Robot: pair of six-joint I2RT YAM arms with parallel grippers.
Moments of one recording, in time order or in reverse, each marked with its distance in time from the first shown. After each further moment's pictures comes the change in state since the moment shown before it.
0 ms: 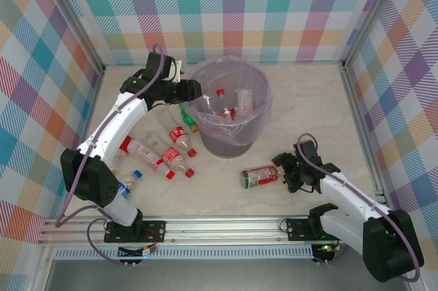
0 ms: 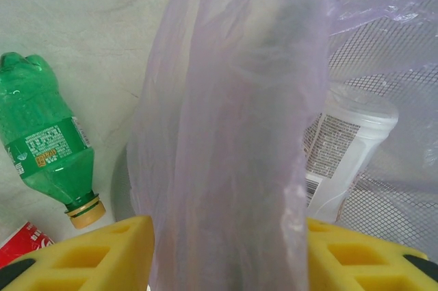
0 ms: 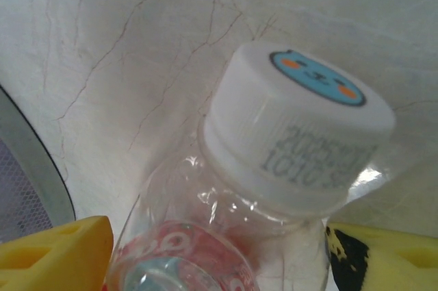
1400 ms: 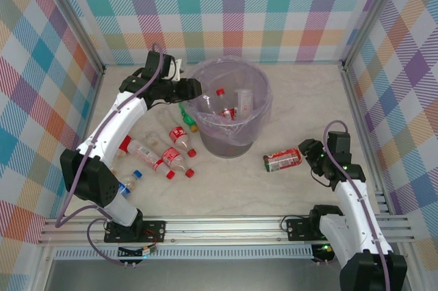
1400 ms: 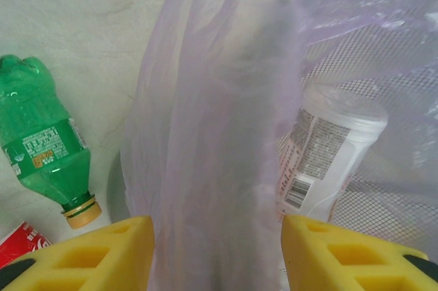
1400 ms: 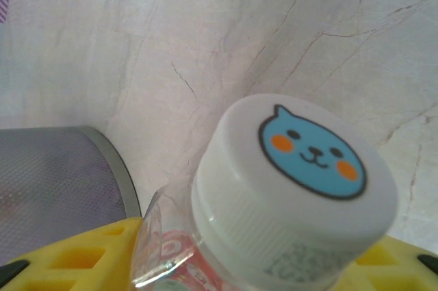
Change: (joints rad) left arm 0.000 0.000 0.030 -0.011 0.004 -0.007; right arm -0.368 -0.257 0.172 -0.216 0.022 -0.443
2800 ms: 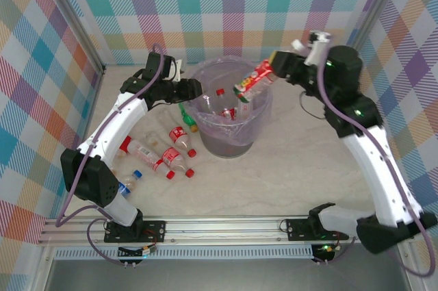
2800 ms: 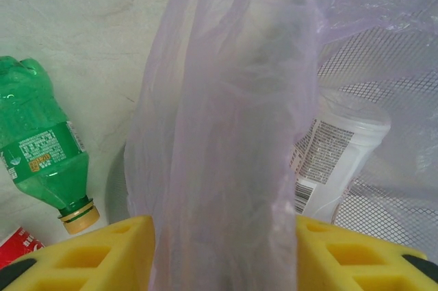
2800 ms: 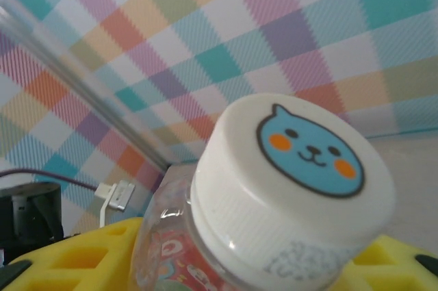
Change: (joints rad) left arm 0.000 -0.001 -0.033 0.032 -0.001 -0.008; right arm 0.445 0.475 1.049 0.103 0.053 -0.380
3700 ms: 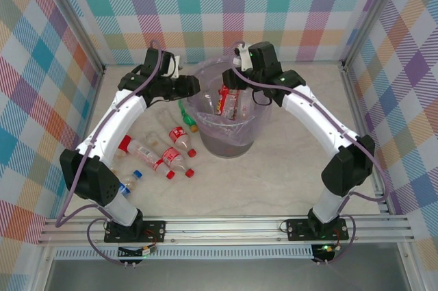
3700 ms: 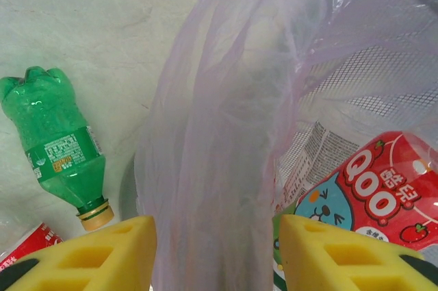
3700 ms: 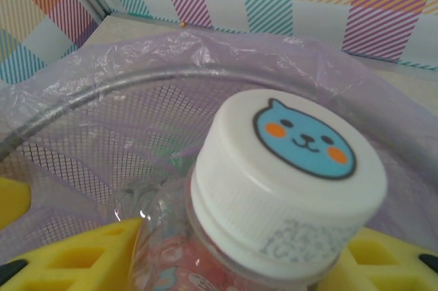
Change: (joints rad) left arm 0.000 0.015 0.076 -0.072 -0.051 0.000; right arm 0.167 0.486 0.139 -0.046 0.055 -0.295
